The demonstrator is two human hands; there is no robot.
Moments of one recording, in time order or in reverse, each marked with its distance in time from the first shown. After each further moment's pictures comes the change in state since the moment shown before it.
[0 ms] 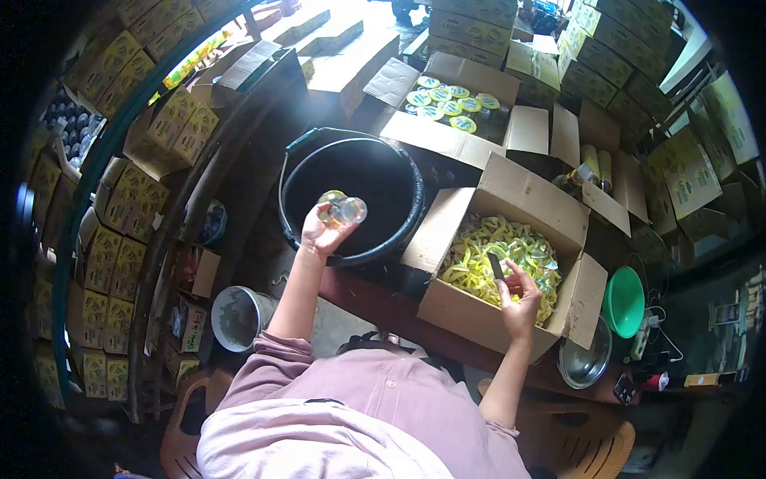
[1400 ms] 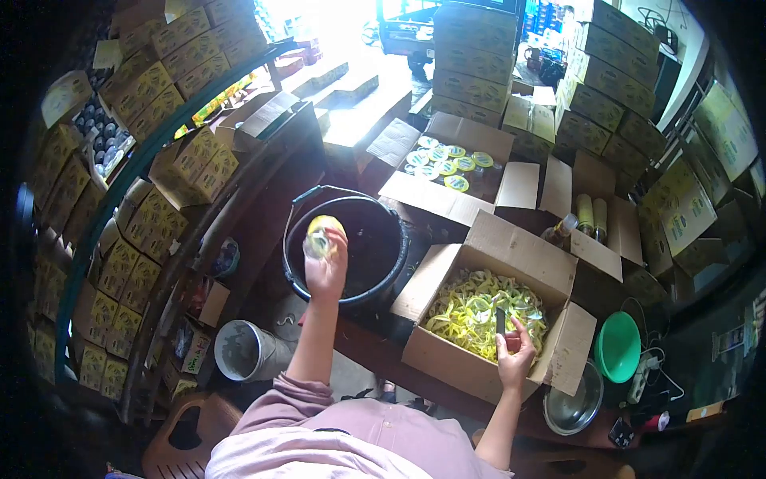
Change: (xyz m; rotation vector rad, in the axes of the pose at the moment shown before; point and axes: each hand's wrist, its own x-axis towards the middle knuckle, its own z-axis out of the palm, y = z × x) left_hand -0.029 -0.058 0.064 -0.657 -0.560 0.035; right_hand -0.004 0.035 -0.040 0.203 0.076 0.113
